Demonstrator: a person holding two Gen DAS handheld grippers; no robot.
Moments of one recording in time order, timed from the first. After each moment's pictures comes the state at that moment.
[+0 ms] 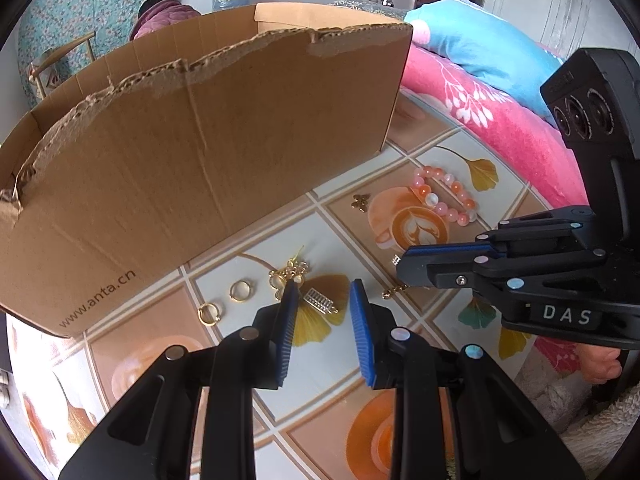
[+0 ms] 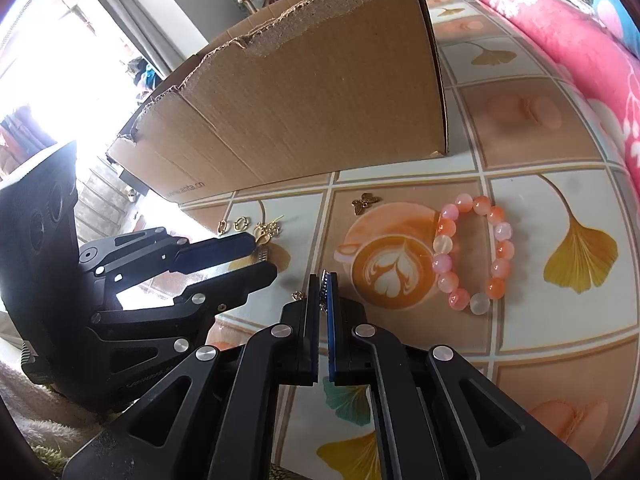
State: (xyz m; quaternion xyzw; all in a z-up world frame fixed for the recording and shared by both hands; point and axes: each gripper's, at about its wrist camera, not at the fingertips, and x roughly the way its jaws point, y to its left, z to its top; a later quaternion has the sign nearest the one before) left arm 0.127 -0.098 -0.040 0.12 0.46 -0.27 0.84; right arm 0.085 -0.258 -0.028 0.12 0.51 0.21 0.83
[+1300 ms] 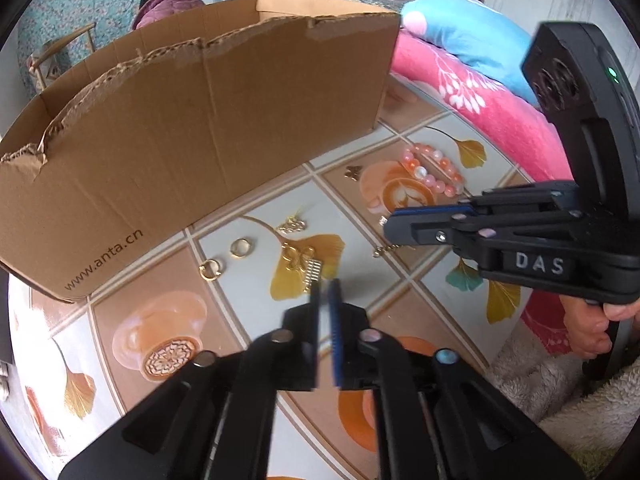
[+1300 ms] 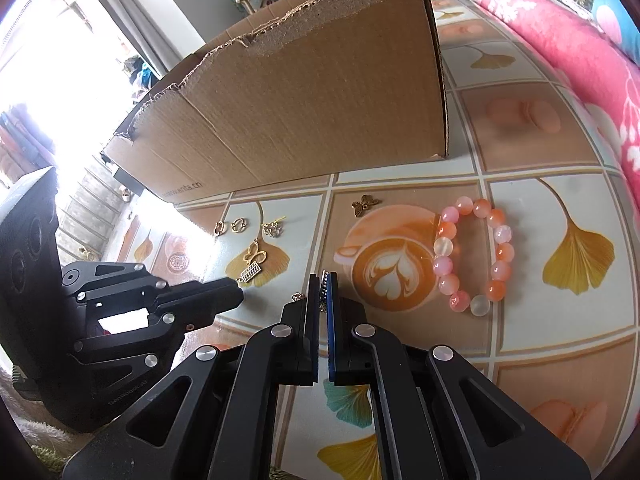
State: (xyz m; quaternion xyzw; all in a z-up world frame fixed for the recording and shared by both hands) left arm 0.108 -0.085 -0.040 0.11 0.47 -0.26 0.83; right arm 0.088 -0.249 -0.028 0.11 0.51 0.20 0.83
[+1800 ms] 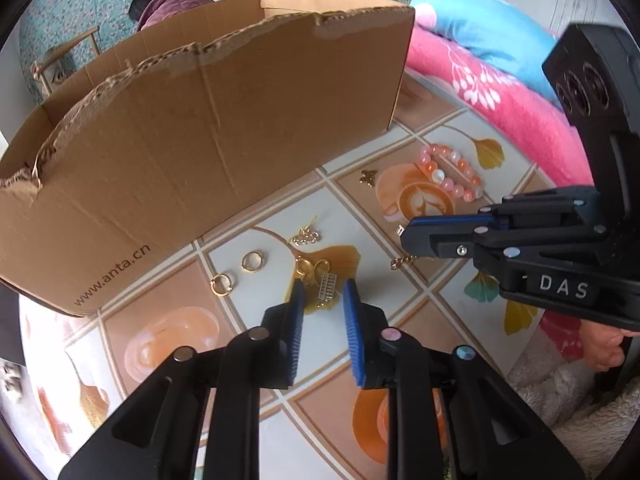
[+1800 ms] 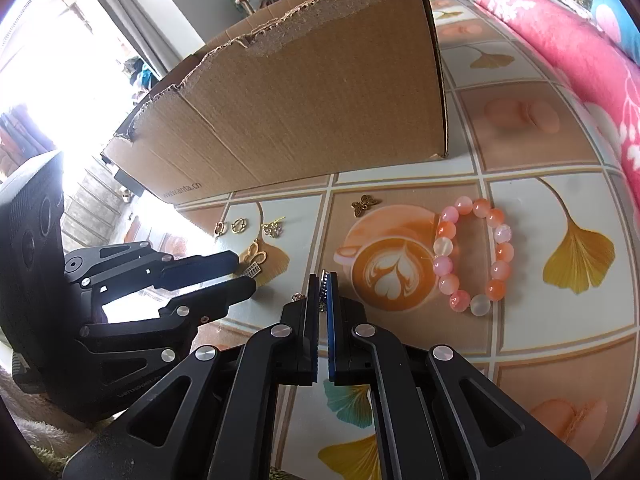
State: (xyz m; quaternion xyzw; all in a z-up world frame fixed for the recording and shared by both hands) left arm 0.114 -0.095 -0.039 0.15 0.48 -0.24 0.83; right arm 0.088 -0.251 -0.030 0.12 0.51 0.20 0.83
